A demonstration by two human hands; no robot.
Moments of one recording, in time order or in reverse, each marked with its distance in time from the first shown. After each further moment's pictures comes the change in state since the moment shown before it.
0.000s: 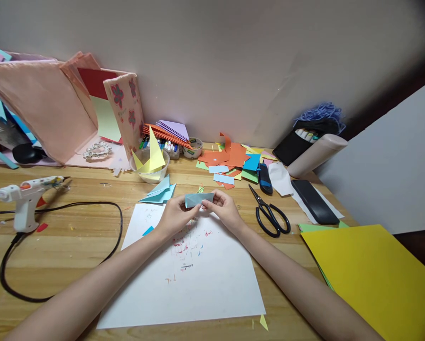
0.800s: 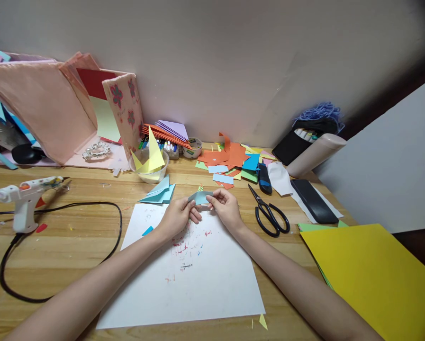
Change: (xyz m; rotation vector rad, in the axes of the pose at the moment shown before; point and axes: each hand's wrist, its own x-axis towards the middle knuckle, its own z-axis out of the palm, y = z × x) left_hand 0.002 -0.004 0.003 -0.137 -0.175 -0.123; right_hand 0.002 0.004 0.001 -0.055 0.240 -0.028
